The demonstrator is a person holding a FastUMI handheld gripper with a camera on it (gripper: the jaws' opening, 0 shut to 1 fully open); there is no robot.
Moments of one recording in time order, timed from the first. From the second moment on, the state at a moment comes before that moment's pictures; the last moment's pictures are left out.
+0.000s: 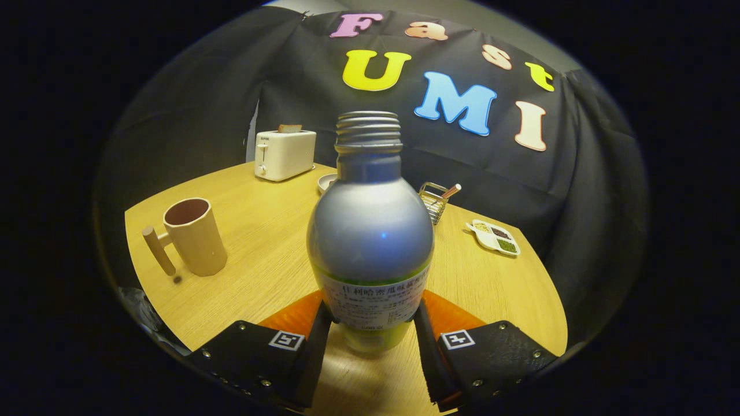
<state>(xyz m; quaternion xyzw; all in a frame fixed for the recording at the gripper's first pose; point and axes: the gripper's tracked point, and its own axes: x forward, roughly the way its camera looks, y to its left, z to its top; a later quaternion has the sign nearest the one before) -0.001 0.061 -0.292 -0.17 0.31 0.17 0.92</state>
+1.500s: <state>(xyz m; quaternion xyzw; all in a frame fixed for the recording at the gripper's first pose) -0.001 0.169 -0.292 -0.51 0.28 0.24 0.78</state>
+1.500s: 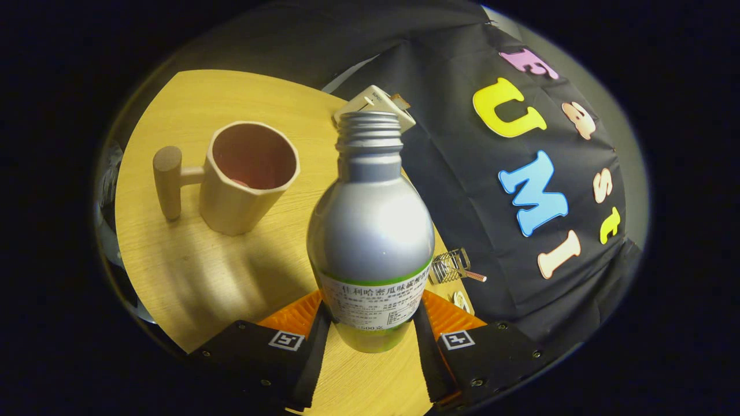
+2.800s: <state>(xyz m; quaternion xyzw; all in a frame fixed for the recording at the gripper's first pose) 0.000 0.163 -0.274 -0.69 0.29 0.22 0.62</state>
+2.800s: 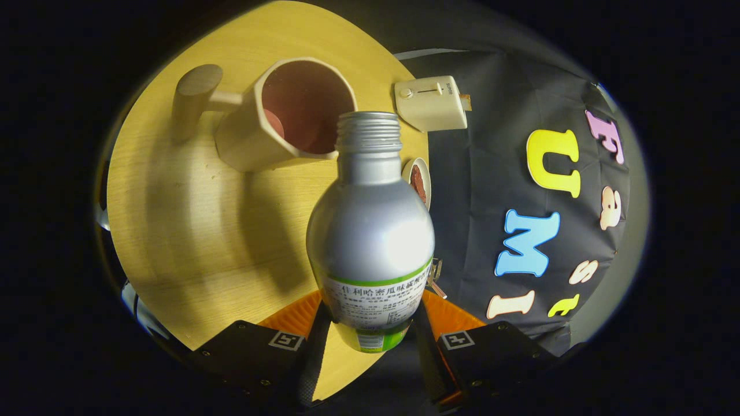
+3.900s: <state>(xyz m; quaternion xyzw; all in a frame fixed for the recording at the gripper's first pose) 0.011 0.165 -0.256 -0.77 0.28 0.22 0.52</state>
